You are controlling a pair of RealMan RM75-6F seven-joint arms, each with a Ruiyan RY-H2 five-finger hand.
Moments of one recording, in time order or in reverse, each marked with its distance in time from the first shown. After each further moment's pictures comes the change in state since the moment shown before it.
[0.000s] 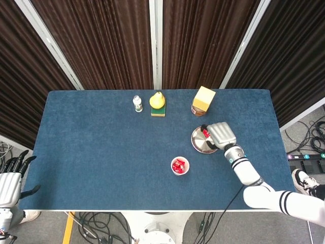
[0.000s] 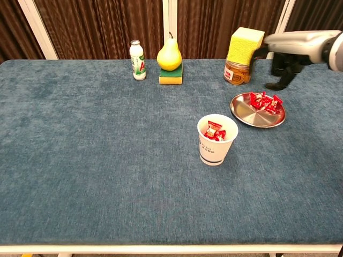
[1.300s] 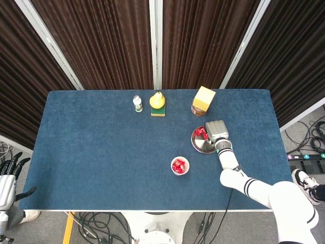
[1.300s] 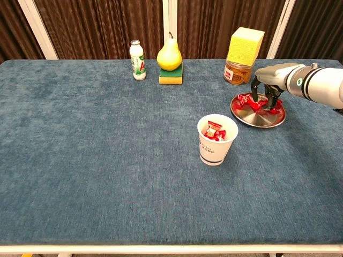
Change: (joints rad) left arm 0.022 -0.005 0.000 0.024 -0.021 0.008 -0.031; right arm 0.111 -0.379 -0.007 0.575 0.296 -0.164 -0.227
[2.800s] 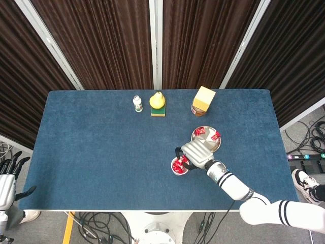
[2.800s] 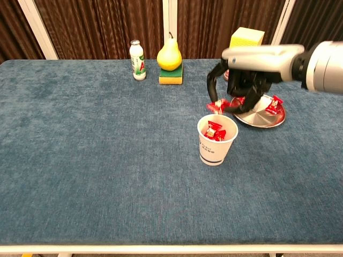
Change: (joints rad) left arm 0.003 0.016 -0.004 -0.033 0.004 0.012 0.027; right arm -0.151 0.379 0.040 -0.791 -0.598 0.088 0.358
